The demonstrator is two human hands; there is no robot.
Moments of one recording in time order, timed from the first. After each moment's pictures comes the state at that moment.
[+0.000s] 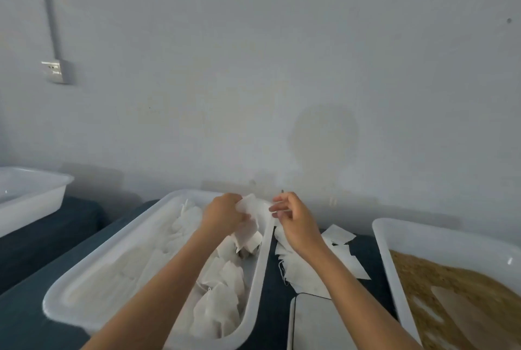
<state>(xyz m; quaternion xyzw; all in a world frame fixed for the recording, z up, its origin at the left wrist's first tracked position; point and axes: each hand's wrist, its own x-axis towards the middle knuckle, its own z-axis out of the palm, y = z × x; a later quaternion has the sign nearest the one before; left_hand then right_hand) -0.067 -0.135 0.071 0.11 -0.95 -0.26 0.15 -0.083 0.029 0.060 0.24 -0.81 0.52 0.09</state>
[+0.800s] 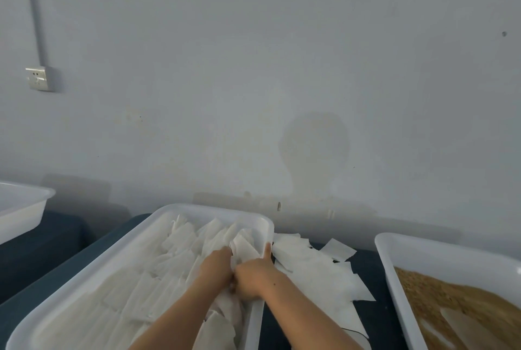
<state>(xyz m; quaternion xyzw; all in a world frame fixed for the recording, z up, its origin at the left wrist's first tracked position) -0.111 -0.151 -0.025 0.12 -0.98 -0.16 0.03 -0.109 -0.045 0.009 0.34 -0.93 -0.10 -0.09</state>
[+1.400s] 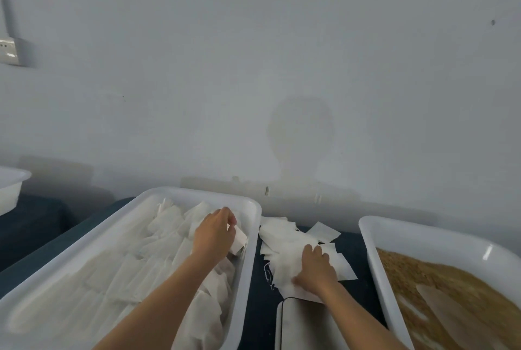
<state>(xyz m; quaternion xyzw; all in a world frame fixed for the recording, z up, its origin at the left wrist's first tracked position) -0.110 -0.133 -0.007 0.07 -0.93 -0.25 0.26 -0.137 0.083 -0.042 0.05 -0.99 0.09 -0.06</state>
